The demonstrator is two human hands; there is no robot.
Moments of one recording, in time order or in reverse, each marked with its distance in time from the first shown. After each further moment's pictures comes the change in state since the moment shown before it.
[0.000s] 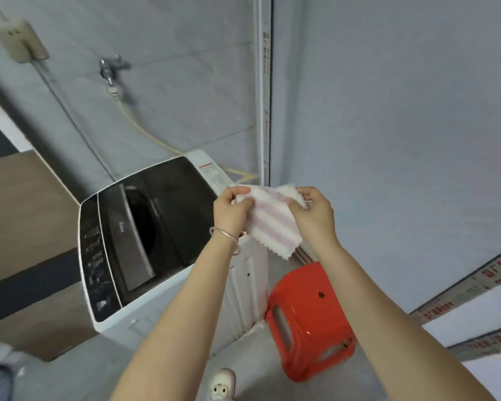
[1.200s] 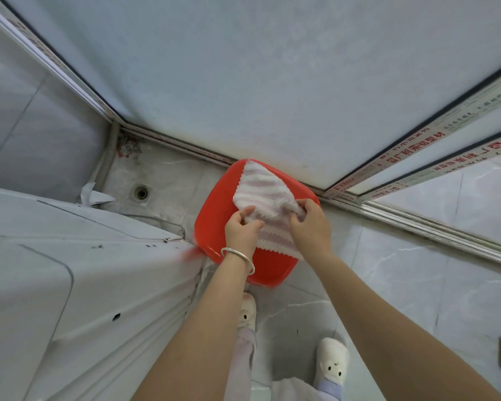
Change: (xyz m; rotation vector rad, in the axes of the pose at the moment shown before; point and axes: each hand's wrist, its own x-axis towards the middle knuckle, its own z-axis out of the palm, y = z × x) left_hand 0.080 -0.429 0.248 0.378 -0.586 -0.552; right_hand 0.064 0.469 -0.020 -0.391 0.357 0.741
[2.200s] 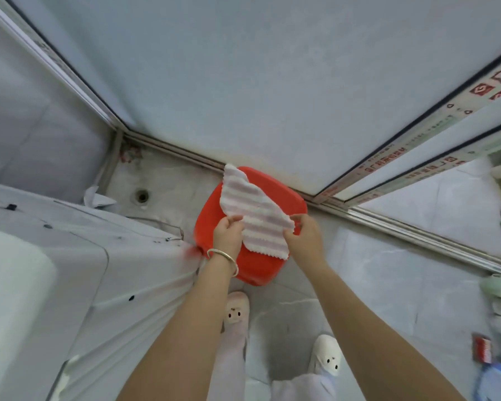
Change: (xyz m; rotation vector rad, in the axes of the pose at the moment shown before) left_hand -0.038 0.025 -0.027 -0.034 0.012 -0.051; right_hand -0.044 -0.004 -0.034 0.068 -0.086 0.059
